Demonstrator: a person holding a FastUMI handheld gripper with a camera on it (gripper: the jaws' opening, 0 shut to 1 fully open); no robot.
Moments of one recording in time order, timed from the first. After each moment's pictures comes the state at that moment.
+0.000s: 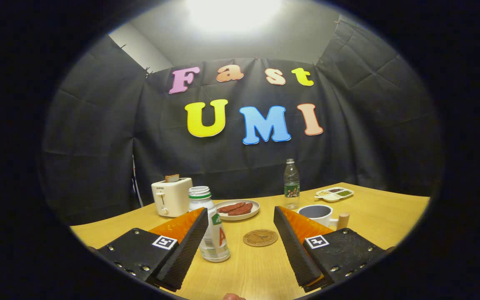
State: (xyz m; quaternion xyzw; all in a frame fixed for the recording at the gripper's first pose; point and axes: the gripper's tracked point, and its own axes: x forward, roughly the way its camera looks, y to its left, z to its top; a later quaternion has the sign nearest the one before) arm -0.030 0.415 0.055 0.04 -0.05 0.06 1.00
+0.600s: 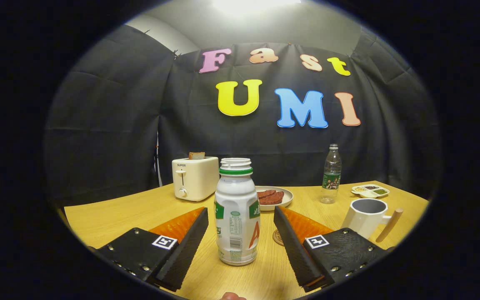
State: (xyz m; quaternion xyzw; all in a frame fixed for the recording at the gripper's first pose) arm 0.032 0.468 0.020 -0.01 -0.01 0.15 0.99
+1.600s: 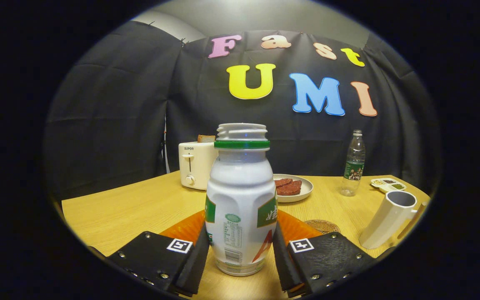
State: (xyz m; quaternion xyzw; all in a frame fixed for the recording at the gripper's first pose) arm 0.059 0.491 -0.010 -0.03 0.03 0.16 0.99
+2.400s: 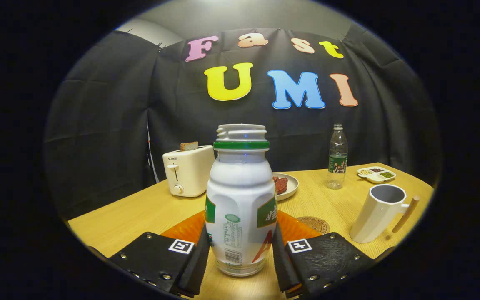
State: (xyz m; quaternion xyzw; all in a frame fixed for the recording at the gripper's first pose) arm 0.059 0.480 0.011 0.04 0.05 0.13 0.99
